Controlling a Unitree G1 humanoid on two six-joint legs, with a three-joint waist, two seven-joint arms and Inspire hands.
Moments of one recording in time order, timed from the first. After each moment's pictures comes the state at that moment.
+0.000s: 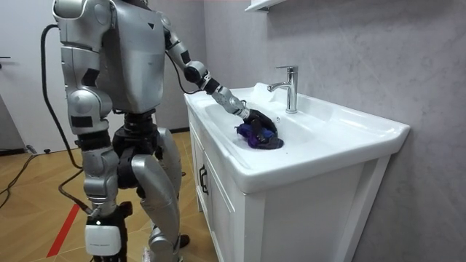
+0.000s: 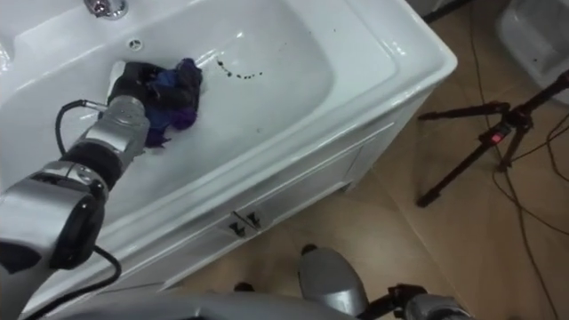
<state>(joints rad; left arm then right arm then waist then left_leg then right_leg) -0.69 0.22 -0.18 1.18 0.04 0.12 0.30 -0.06 -0.27 0.28 1.34 0.13 0.20 0.08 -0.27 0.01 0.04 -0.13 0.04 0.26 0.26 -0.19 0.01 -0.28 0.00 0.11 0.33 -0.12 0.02</state>
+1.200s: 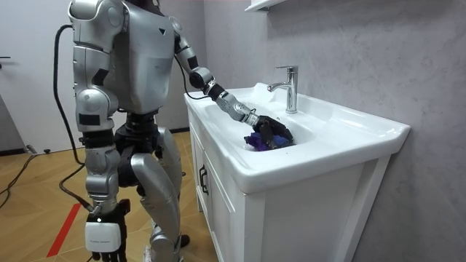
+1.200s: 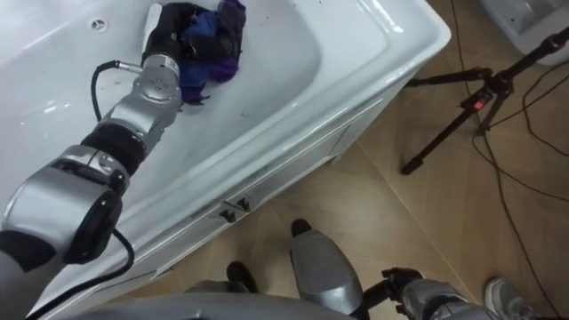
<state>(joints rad) -0.73 0.13 -0.30 1.05 -0.06 -0.01 0.31 -0.10 -0.27 0.37 1.36 0.15 0.15 0.11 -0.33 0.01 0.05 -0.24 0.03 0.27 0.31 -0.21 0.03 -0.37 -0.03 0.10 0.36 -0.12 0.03</state>
